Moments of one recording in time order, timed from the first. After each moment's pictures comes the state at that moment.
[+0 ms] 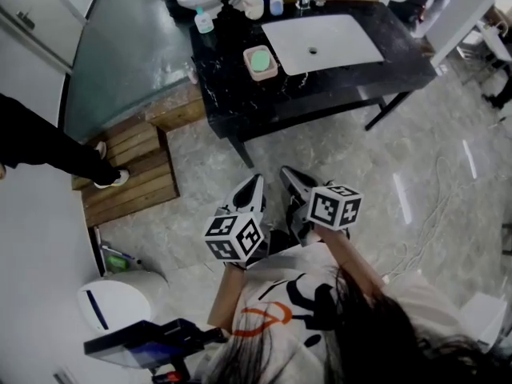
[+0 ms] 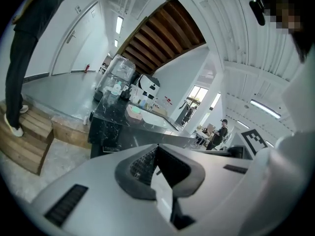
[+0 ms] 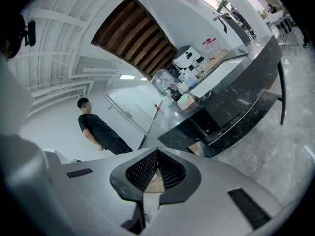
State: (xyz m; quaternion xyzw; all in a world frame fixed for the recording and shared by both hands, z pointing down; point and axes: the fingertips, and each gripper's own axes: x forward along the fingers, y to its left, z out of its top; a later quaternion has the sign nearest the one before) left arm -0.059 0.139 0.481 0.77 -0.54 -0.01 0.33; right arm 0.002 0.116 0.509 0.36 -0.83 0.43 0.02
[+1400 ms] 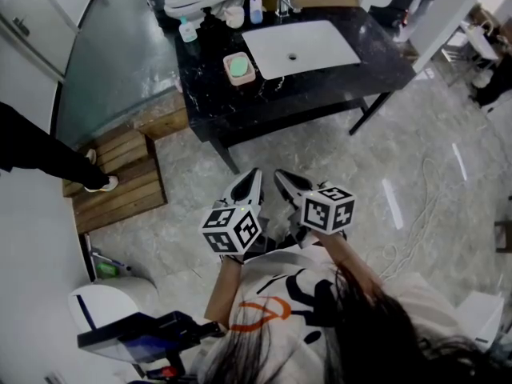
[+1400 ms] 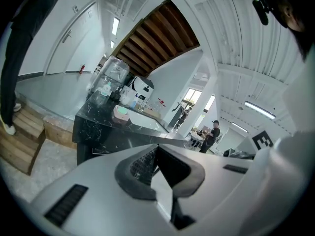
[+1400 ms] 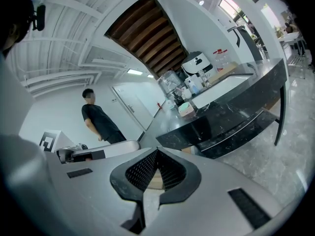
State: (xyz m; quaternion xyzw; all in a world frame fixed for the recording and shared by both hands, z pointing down) left arm -0.002 0.141 0.459 0.79 -0.52 -0.02 0.32; right arm 0.048 0.140 0.483 0.36 -0.85 0.36 0.06
